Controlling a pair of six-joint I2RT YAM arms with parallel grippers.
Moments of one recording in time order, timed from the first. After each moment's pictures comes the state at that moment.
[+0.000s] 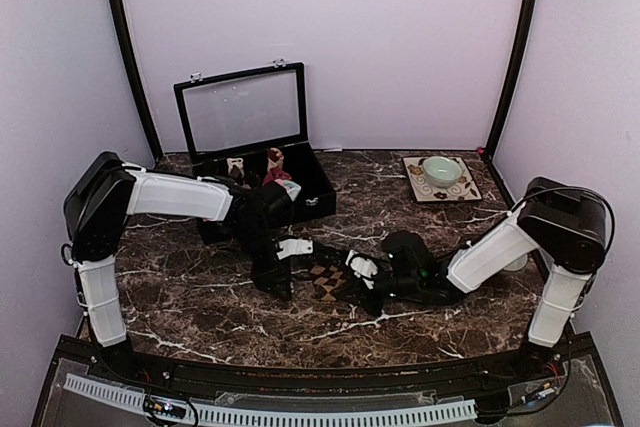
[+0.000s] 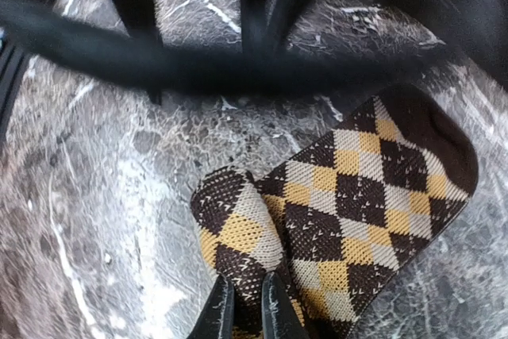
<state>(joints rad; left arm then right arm) -0.77 1.97 1.32 -0.78 0.48 0.65 0.96 1.80 0.60 0.55 -0.31 -0.15</state>
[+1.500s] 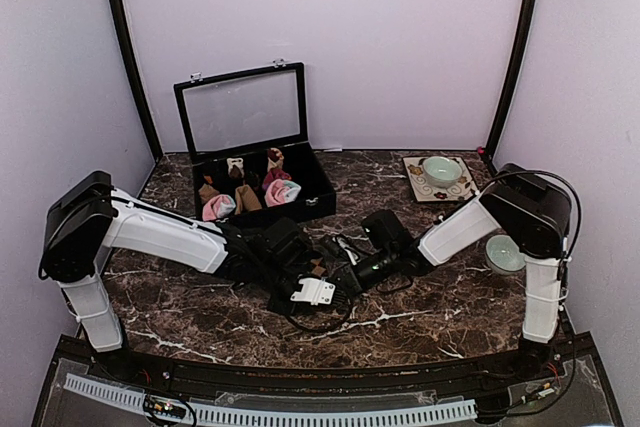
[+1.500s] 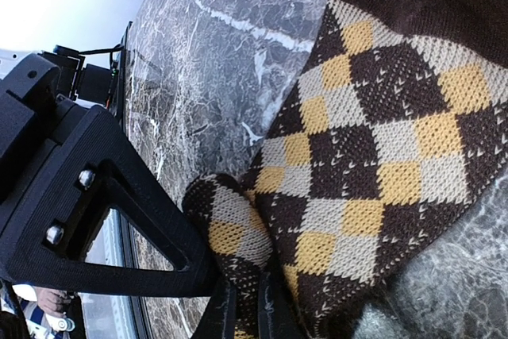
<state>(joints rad) -1.02 1.80 1.01 -0.25 0.18 0.83 0.84 2.02 0.90 0.29 -0.80 0.42</state>
